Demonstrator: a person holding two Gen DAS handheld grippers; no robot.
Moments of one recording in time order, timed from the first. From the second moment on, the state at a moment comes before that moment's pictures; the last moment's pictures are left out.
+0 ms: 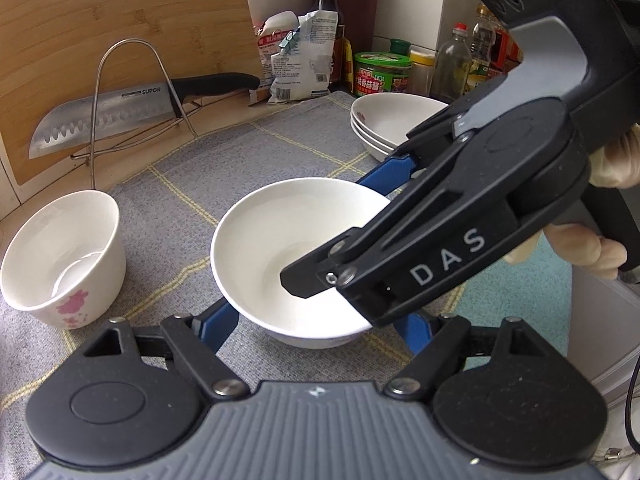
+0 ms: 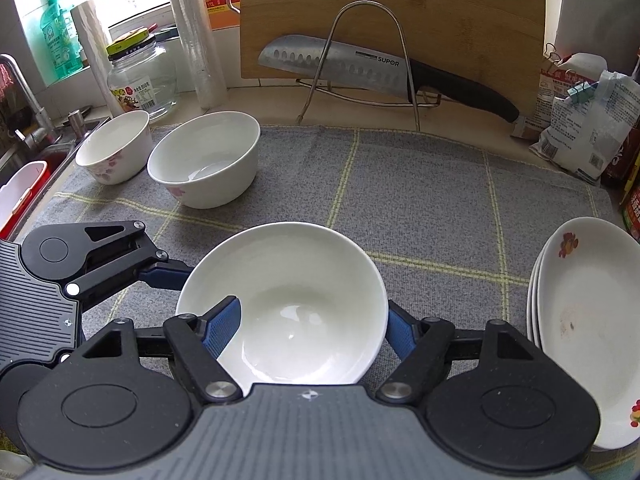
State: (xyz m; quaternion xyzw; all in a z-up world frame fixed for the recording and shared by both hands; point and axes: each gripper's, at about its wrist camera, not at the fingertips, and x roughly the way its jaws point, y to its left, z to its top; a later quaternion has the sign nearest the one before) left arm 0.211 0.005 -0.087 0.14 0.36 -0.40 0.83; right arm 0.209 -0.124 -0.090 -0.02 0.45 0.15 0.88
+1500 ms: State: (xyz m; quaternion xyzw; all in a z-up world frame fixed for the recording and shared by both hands) left arm 0.229 0.130 -0.024 0.05 0.38 -0.20 0.90; right arm 0.215 -0.066 -0.059 -0.14 0.33 0.24 0.90
